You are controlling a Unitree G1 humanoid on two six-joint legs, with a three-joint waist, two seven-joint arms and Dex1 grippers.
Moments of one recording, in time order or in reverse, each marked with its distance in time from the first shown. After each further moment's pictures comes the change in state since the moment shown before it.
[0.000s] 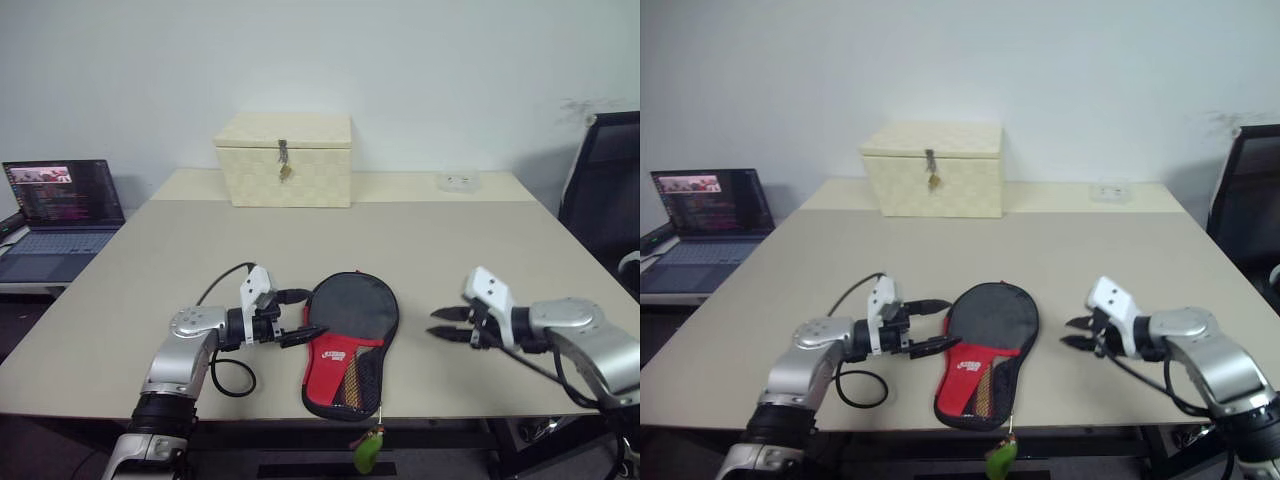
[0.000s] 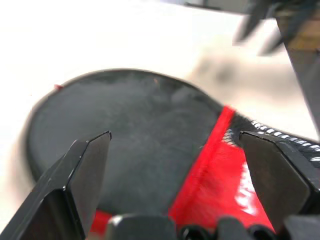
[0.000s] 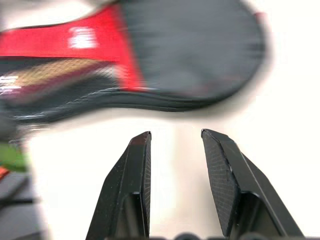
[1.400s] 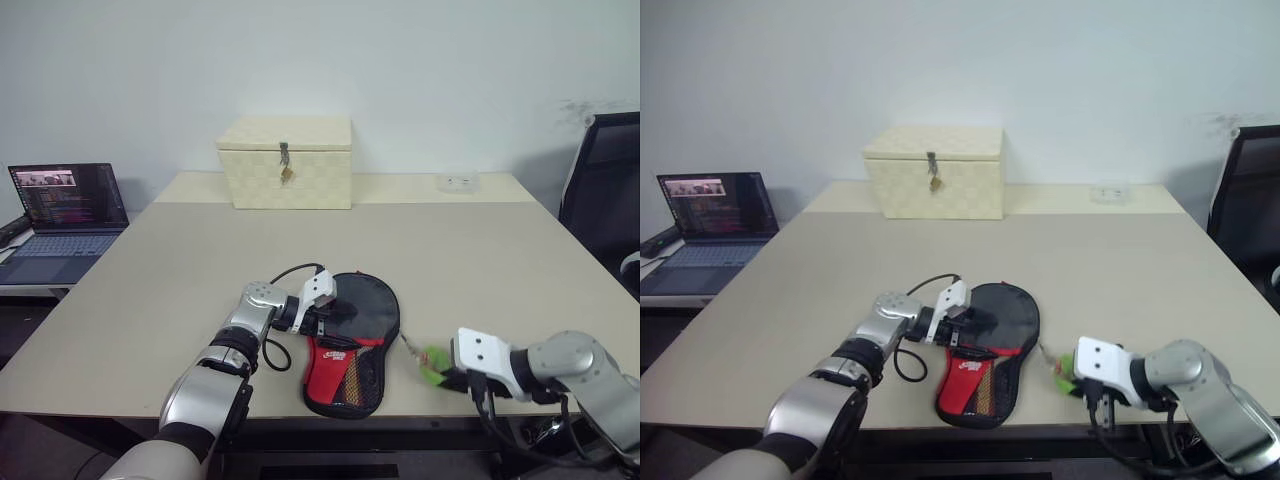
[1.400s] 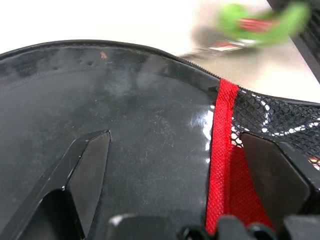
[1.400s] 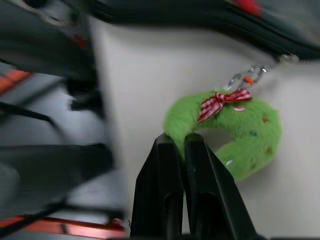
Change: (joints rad) left arm -0.569 -0.231 -0.213 1.106 0.356 -0.549 -0.205; right arm 0.307 -0.119 0.087 -0.517 -0.213 0.122 0.158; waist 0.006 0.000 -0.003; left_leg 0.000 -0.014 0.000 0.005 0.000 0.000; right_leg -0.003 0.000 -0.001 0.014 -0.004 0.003
